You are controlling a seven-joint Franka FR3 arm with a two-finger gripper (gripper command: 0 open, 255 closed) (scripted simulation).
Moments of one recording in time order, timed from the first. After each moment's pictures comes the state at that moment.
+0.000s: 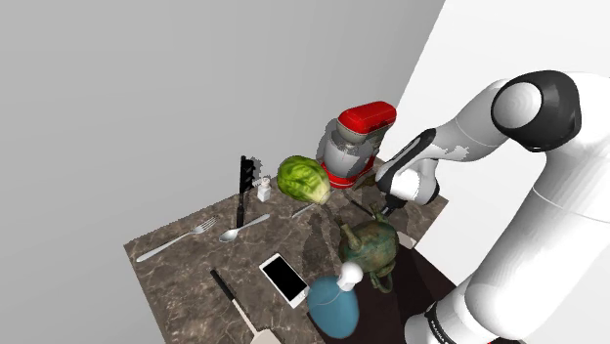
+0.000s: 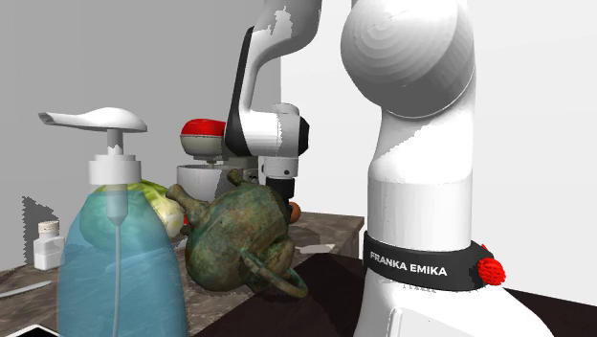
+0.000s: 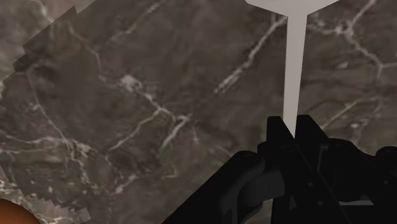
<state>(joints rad) -0.07 0.20 -0.41 -2.67 0.48 2.88 -1.07</state>
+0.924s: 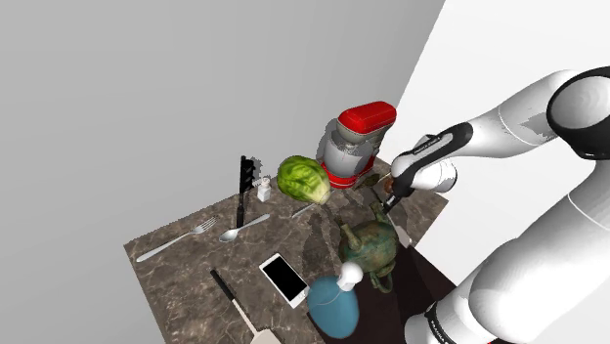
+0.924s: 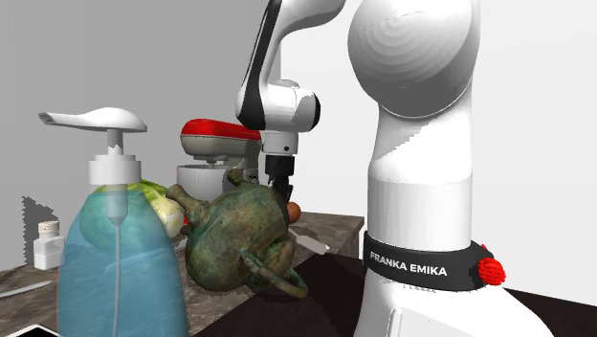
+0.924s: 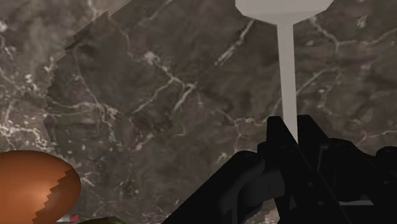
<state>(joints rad) 0.01 -0.01 -0.57 -2.70 0.10 2.74 -0.79</state>
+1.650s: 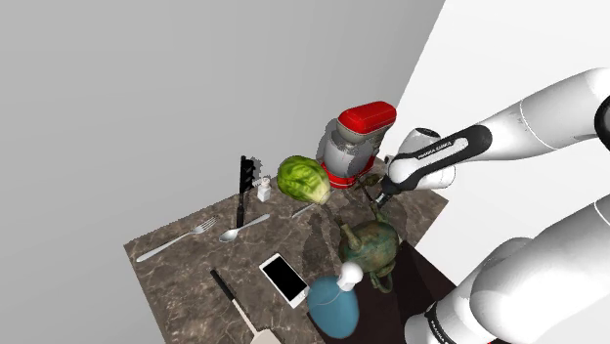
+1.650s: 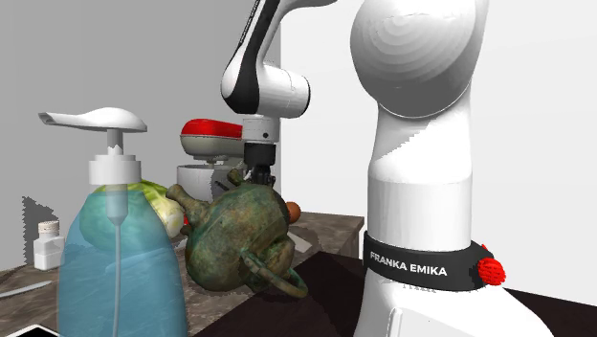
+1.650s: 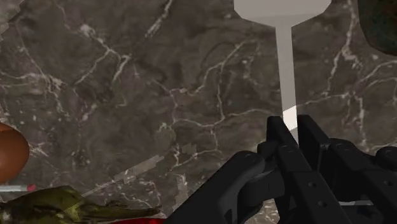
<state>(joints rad) 0.03 -0.15 -0.46 -2.76 -0.07 2.67 -0.50</state>
